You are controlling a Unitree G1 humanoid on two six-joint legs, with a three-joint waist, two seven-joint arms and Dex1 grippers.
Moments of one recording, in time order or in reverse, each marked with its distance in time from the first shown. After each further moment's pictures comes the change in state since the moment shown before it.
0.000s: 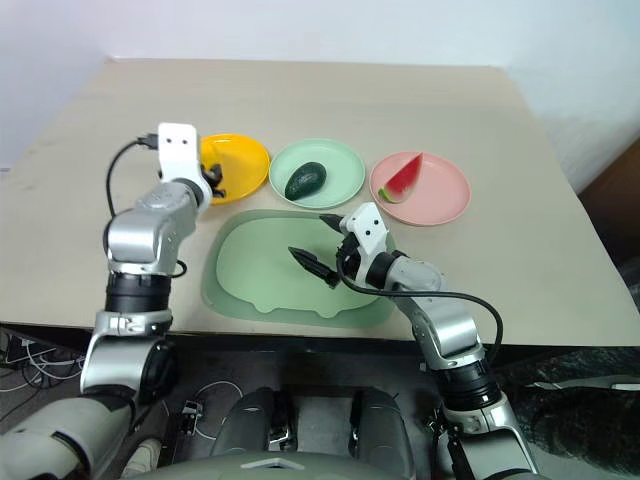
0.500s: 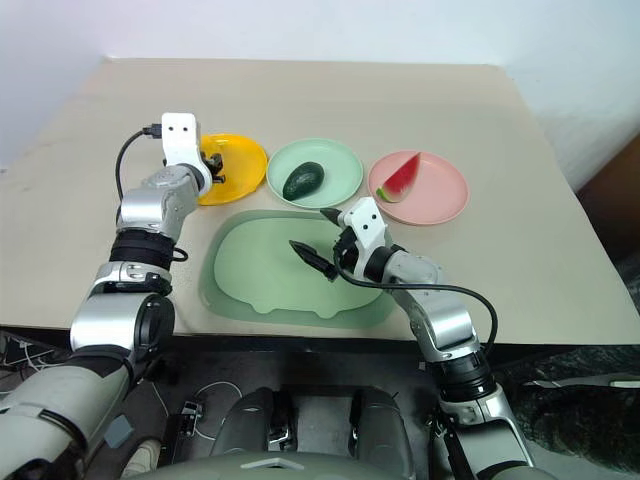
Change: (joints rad) left arm -0.177 0.009 0.007 0.534 0.016 -0.291 -0.074; right arm -0.036 0.005 0.006 0.059 -0.044 -0.031 -0.009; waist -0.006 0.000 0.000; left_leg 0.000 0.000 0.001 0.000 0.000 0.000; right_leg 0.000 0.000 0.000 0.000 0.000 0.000
